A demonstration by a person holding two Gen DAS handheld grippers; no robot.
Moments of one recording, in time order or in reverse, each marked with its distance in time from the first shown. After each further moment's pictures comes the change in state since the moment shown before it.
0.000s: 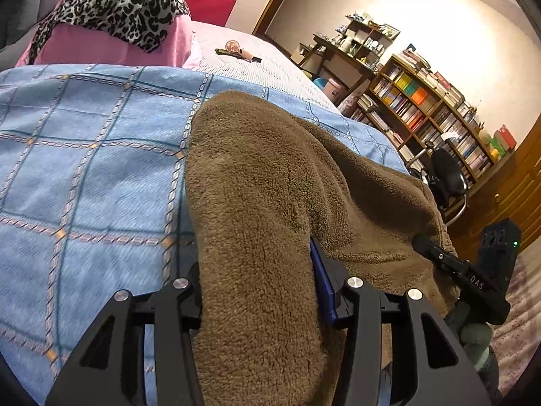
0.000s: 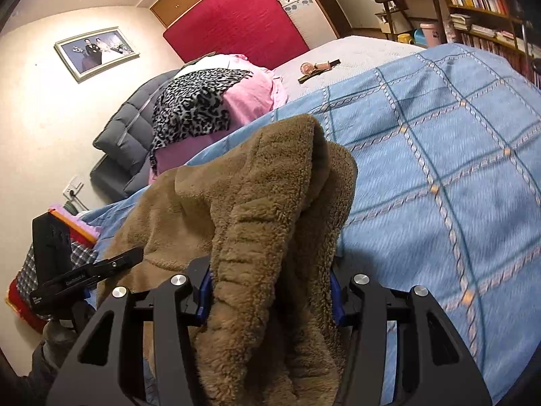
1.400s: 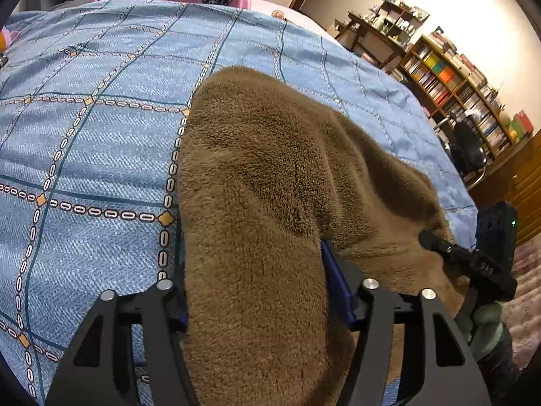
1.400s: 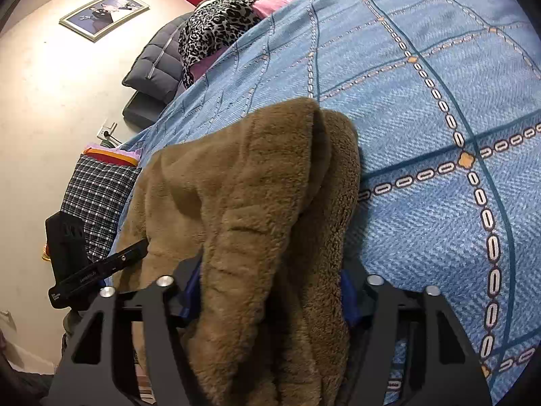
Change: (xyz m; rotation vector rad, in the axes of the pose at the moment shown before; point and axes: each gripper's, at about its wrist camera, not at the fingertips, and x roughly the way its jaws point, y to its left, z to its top) left arm -0.170 0.064 -0.203 -0.067 0.111 0.134; right arm -0.065 0.086 -0.221 0.069 0.292 0.163
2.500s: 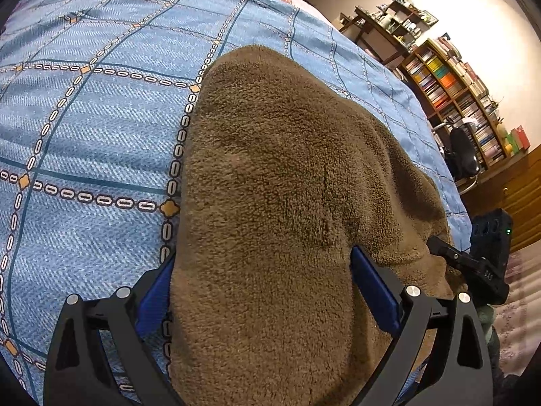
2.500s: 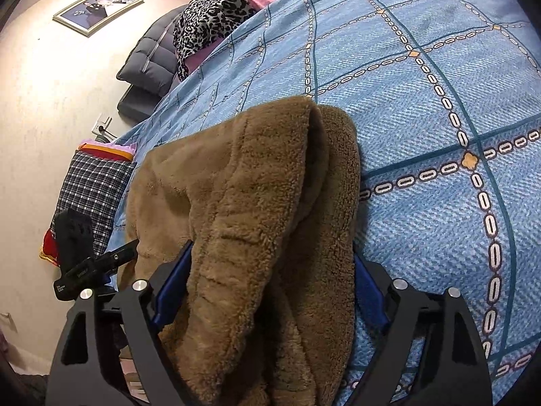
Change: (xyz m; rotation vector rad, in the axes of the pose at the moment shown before) left arm 0.014 0.023 0.005 -0.071 0.075 -0.057; right arm 0.012 0.000 0.007 0.019 0.047 -0.015
